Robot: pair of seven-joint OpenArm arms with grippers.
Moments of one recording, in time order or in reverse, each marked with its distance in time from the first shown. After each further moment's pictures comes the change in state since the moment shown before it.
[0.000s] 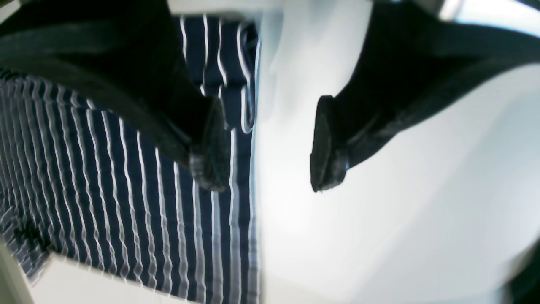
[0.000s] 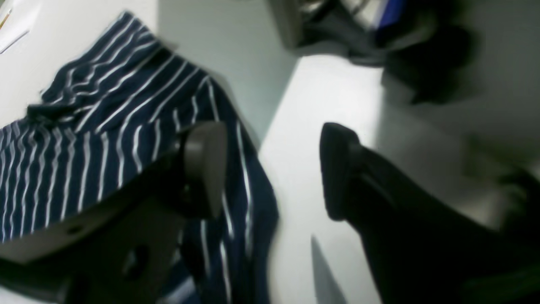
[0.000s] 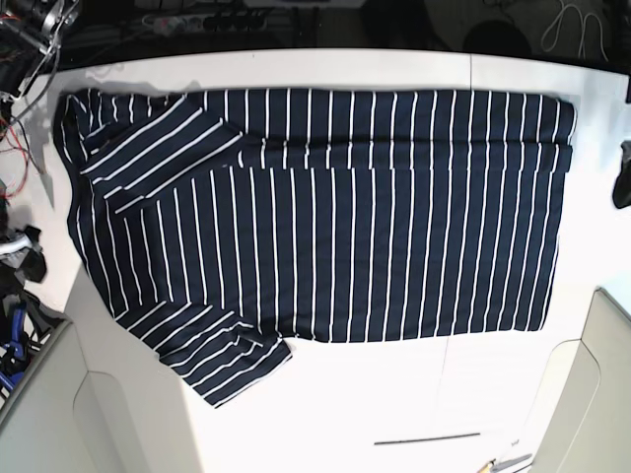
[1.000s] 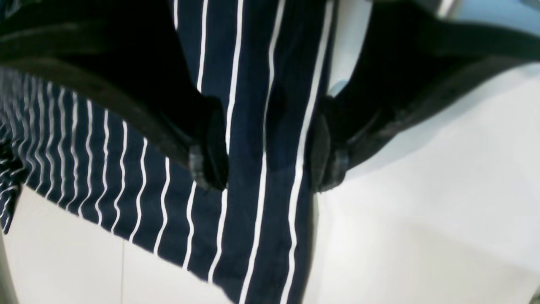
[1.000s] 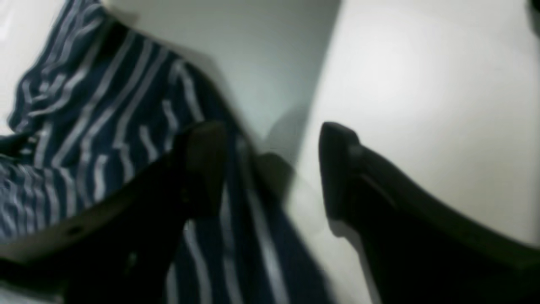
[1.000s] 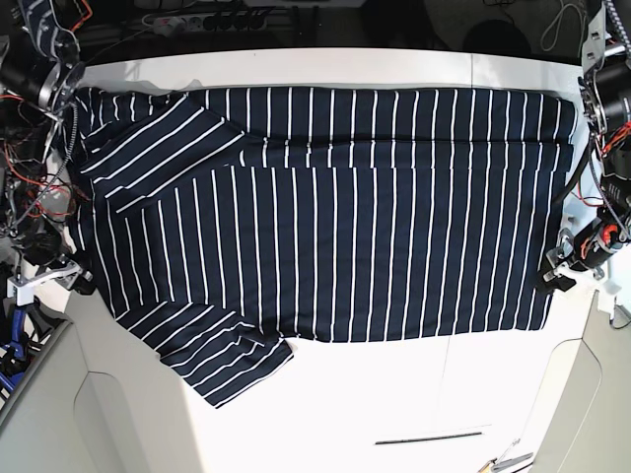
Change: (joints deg) left arm -48.5 1.5 33.9 -58.7 19.6 1.5 -18.1; right arm 15.6 -2.1 -8.6 -35.0 -9.9 -0.2 16.2
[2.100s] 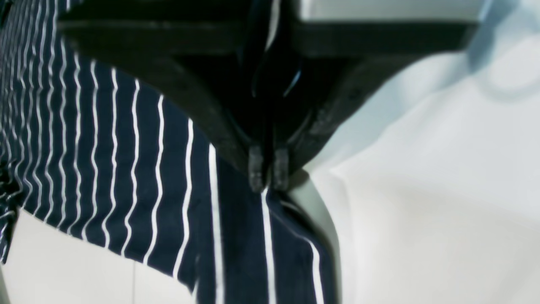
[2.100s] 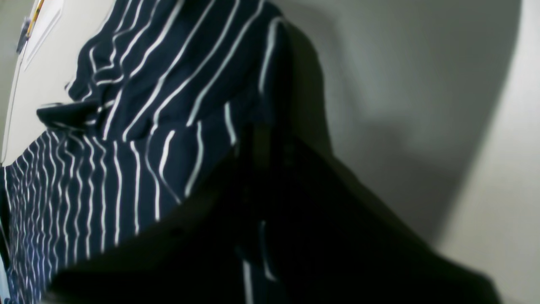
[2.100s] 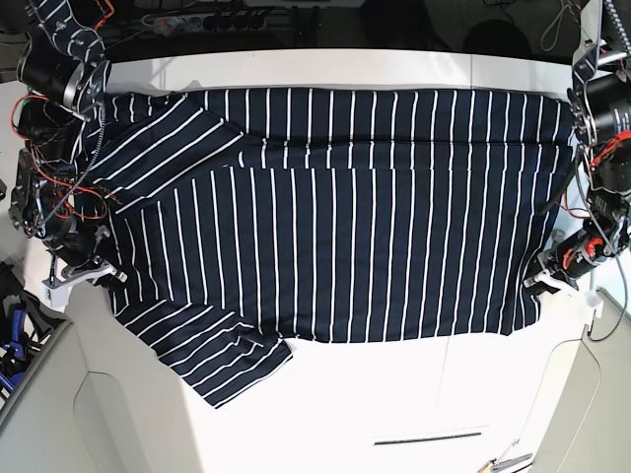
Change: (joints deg) left arm -3.8 1.8 0.2 -0.3 4.1 0.2 3.6; right arm -0.3 -4.8 0.0 1.3 3.6 2.9 -3.7
